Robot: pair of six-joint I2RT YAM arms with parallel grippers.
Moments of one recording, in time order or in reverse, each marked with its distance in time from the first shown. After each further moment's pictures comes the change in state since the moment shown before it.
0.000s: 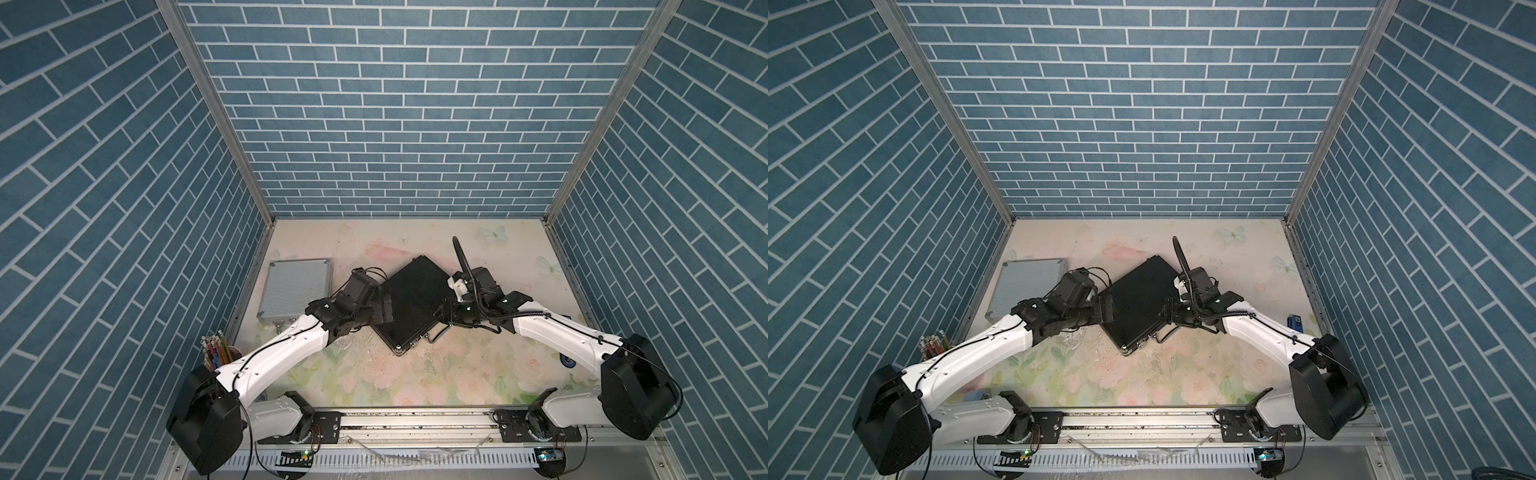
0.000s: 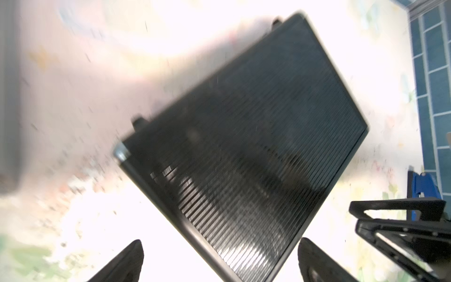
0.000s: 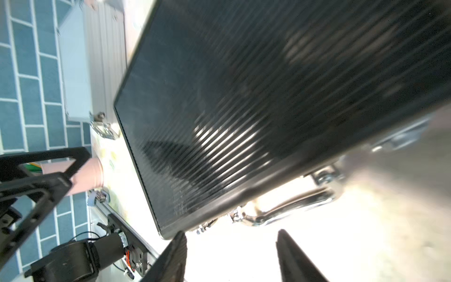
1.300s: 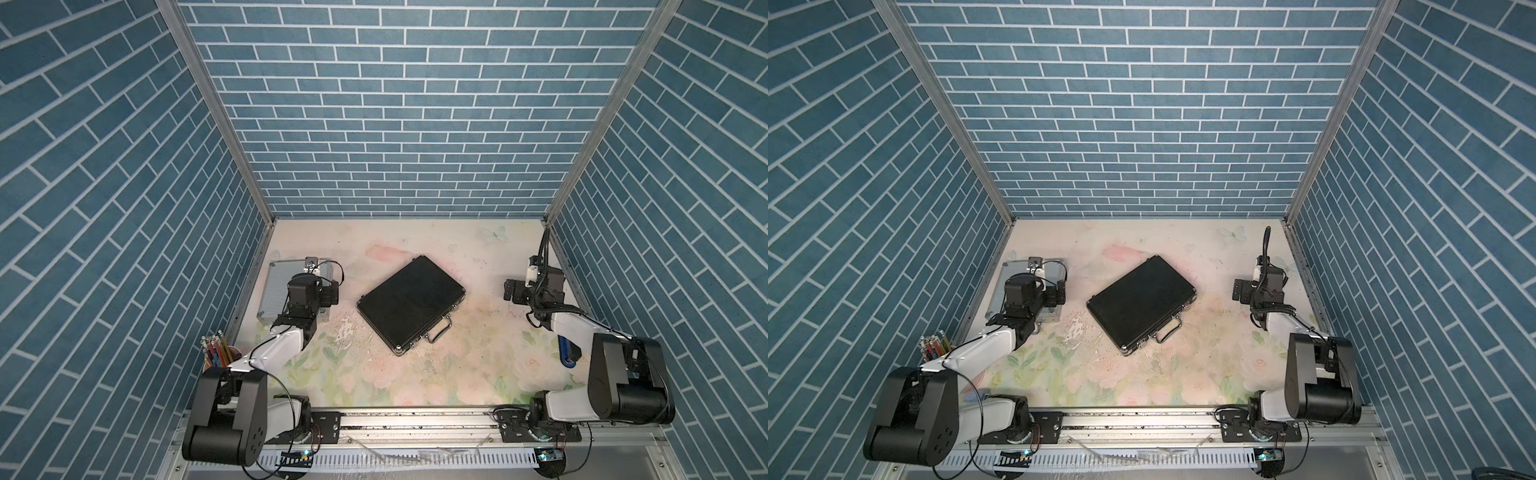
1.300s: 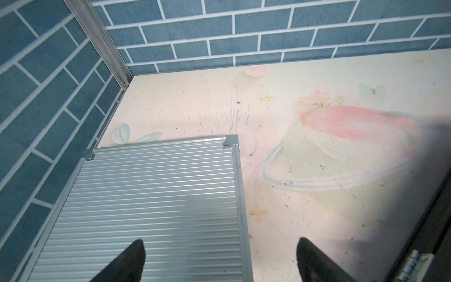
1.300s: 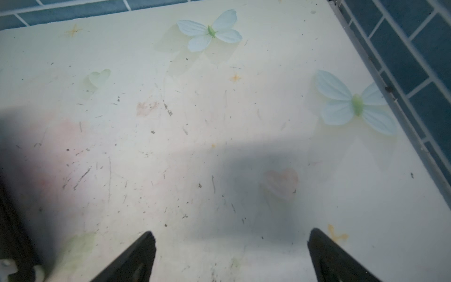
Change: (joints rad) left arm 0.533 0.055 -0.385 0.824 -0.097 0.716; right arm -0.658 0.052 -0.270 0.596 0.327 -0.592
